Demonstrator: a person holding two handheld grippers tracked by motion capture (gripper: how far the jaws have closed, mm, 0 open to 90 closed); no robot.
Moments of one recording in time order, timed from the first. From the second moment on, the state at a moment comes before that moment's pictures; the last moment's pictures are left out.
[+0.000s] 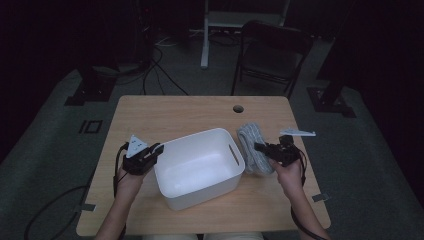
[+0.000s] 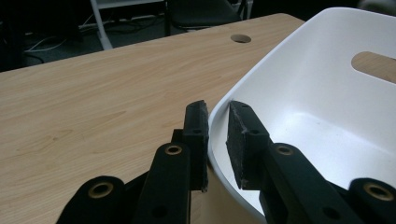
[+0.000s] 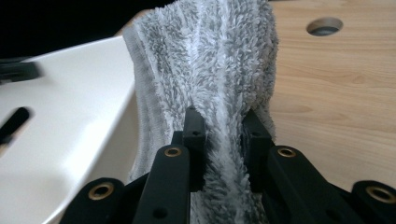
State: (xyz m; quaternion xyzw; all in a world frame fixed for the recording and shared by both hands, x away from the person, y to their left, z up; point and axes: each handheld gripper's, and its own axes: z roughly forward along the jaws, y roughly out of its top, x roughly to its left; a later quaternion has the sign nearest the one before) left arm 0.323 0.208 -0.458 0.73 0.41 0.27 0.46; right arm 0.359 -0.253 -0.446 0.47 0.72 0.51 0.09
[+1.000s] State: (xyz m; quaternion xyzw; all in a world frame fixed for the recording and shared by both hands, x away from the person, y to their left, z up) left arm 0.323 0.204 -0.459 0.73 0.43 0.27 0.47; right arm 0.380 -0.193 -0.488 0.45 0.78 0.44 0.04
